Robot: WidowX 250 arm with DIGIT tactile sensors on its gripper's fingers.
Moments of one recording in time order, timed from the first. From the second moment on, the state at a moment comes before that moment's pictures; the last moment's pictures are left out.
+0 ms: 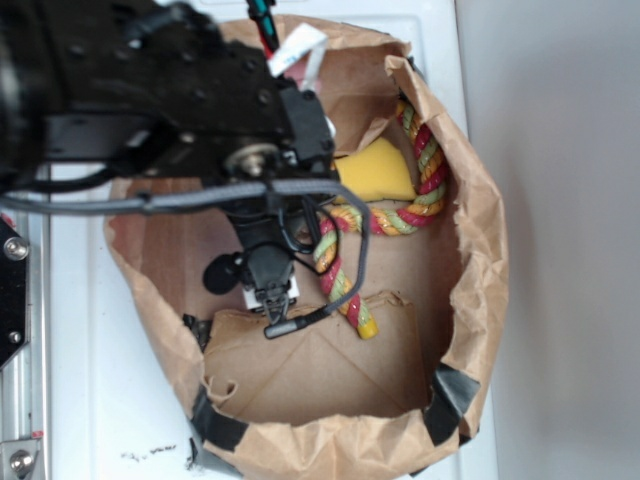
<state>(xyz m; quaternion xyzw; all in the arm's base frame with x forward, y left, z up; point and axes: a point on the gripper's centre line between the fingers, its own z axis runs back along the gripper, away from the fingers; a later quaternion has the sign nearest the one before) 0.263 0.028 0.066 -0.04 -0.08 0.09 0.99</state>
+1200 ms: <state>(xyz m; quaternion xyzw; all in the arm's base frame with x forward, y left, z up) 0.284 0.035 0.037 -0.04 -0.10 0.11 0.99</state>
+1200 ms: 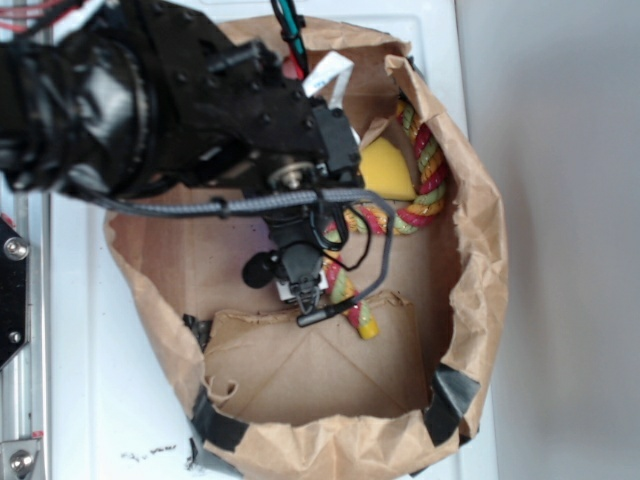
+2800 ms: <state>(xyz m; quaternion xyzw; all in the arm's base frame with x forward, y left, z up) 0.269 0.036 0.049 -0.03 -0.06 0.12 0.99</state>
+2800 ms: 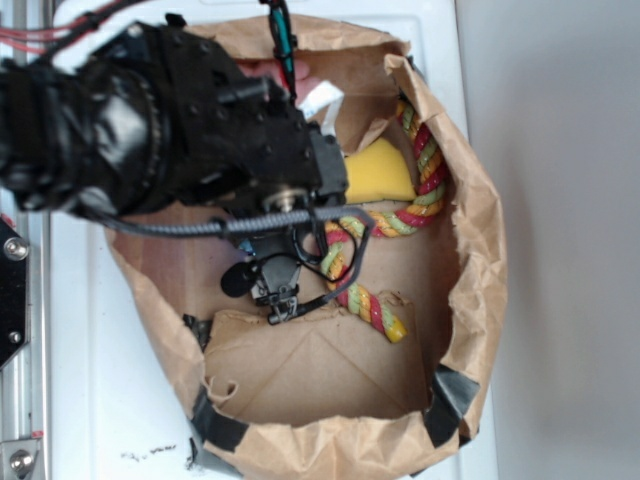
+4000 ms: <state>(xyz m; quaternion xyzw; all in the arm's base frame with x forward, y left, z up) 0.289 0.011 0.148 0.02 -0.09 0.11 0.99</state>
